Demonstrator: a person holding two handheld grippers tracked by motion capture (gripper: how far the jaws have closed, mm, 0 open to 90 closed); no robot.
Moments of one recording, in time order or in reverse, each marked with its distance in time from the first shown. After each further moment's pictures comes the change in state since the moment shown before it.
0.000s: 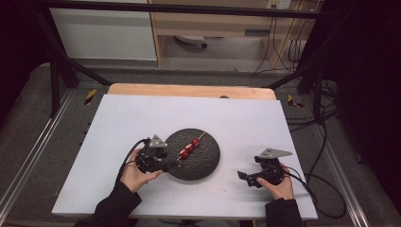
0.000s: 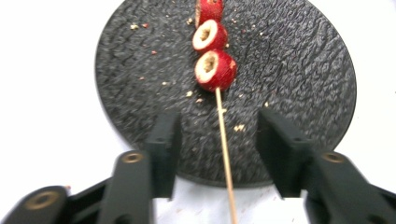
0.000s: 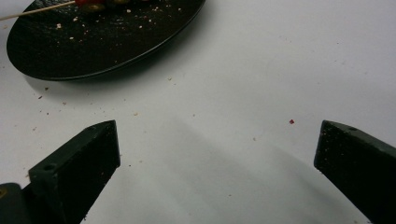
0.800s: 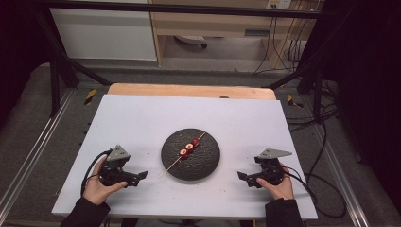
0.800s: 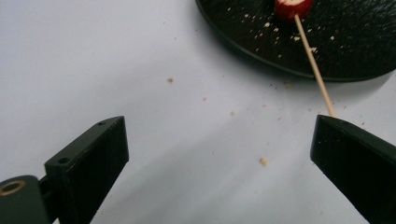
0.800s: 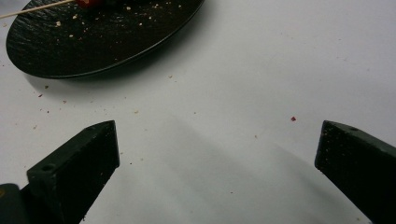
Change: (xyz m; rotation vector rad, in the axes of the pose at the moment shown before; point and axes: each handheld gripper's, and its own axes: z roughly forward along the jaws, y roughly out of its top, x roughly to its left) left arm 0.050 -0.083 -0.043 -0.088 0.059 -0.067; right arm 0.001 0.000 0.000 0.011 -0.001 0.005
